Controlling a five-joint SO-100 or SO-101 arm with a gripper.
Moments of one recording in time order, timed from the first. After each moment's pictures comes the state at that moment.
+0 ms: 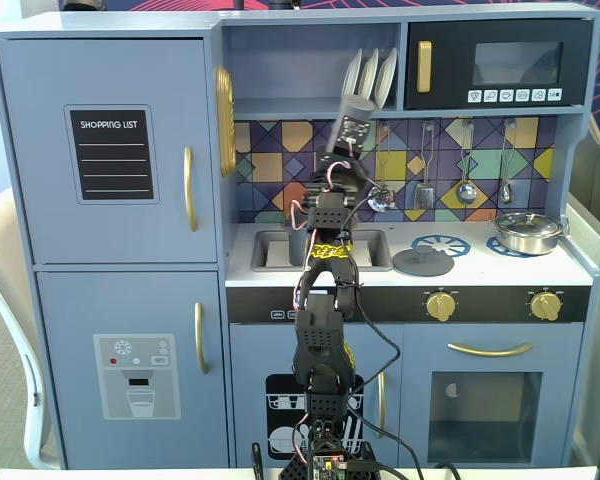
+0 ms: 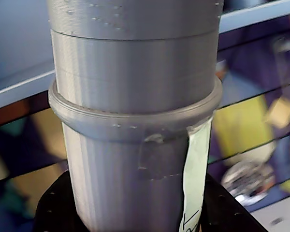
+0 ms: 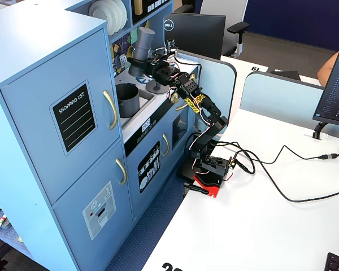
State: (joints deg) arm 11.3 122.4 86.0 29.3 -64.3
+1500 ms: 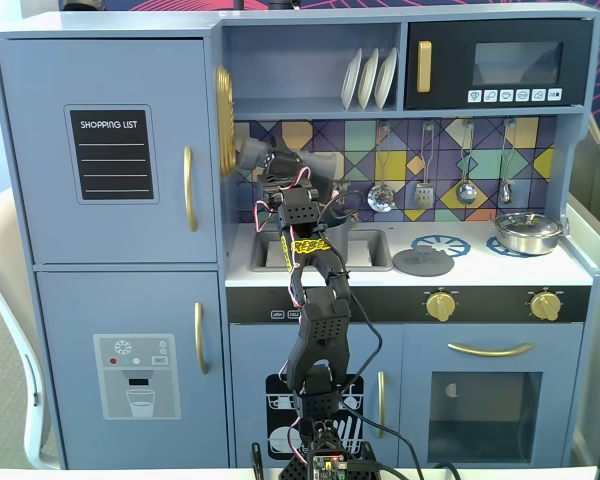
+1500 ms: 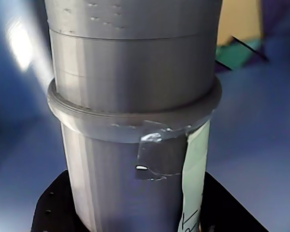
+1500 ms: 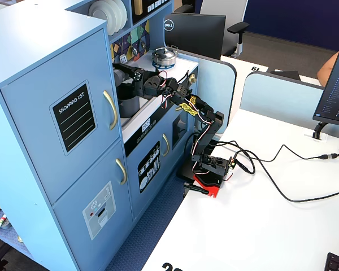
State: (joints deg) arm -9.8 116.6 79.6 33.8 26.3
